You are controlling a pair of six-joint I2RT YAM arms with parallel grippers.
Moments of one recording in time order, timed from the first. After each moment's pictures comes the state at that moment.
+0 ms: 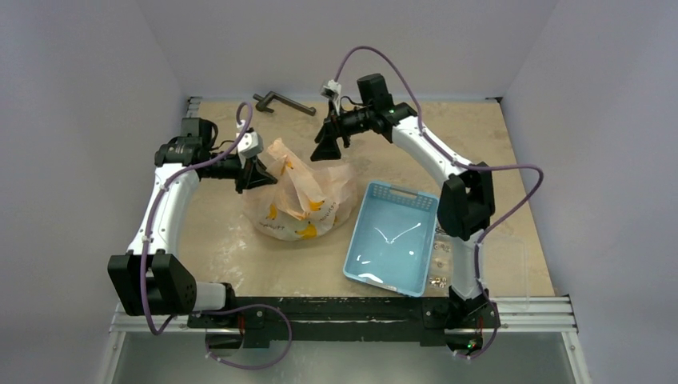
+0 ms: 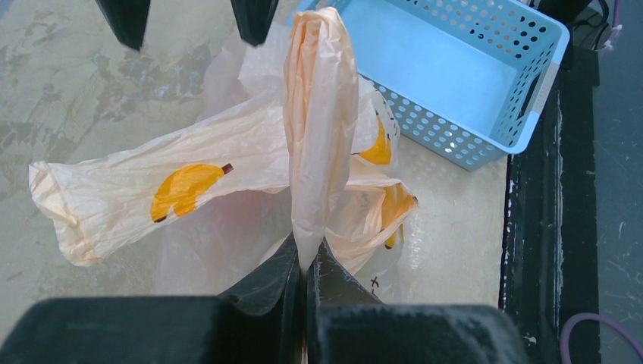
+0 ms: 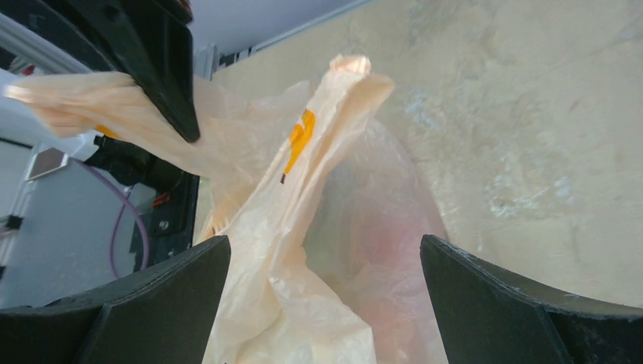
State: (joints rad) left arm 0.04 1.35 1.27 -1.04 1.14 1.01; right arm 0.50 2.02 1.89 -0.44 -1.02 -0.11
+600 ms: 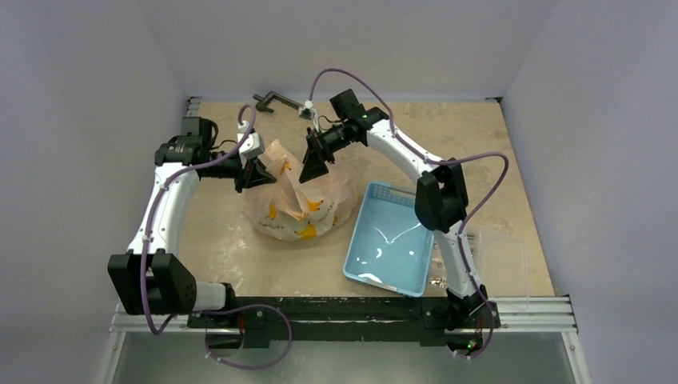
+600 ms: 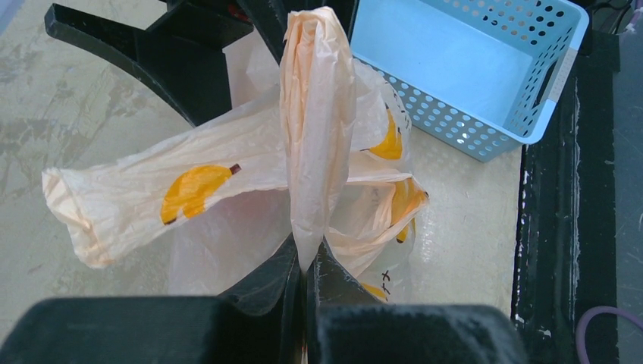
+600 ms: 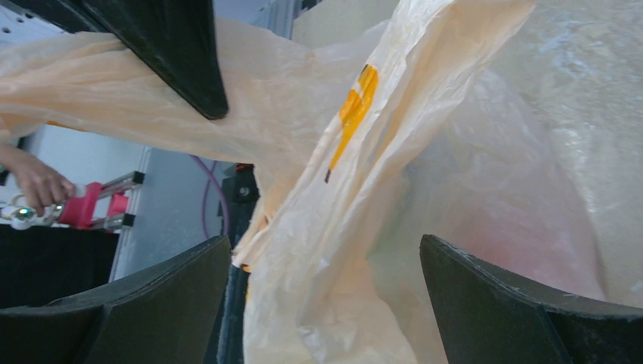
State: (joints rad) left arm 0.04 1.35 1.28 -1.04 1.11 1.05; right arm 0.59 2.26 2.10 -0.75 -1.17 -0.14
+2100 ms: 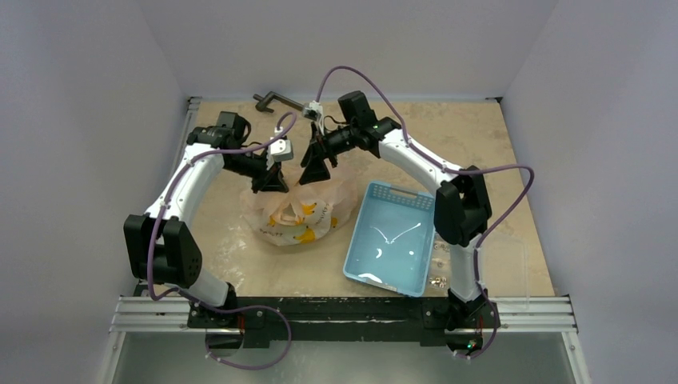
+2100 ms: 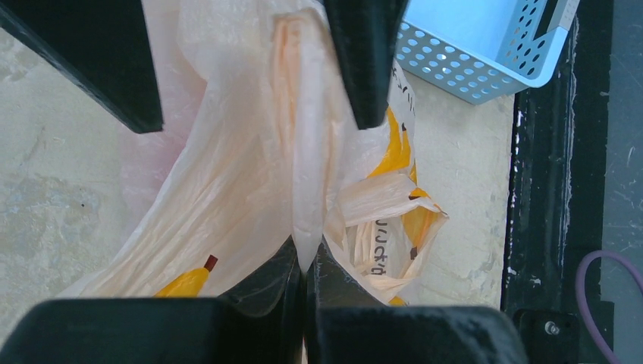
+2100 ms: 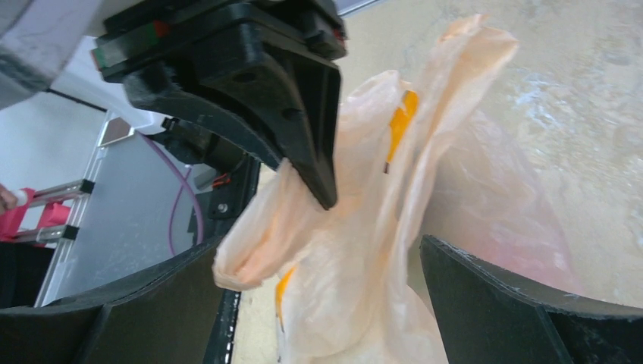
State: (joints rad) left arm -0.13 1.54 1.37 -1.15 0.93 1.11; right arm 0.61 2.03 1.81 -0.44 -1.08 -0.07
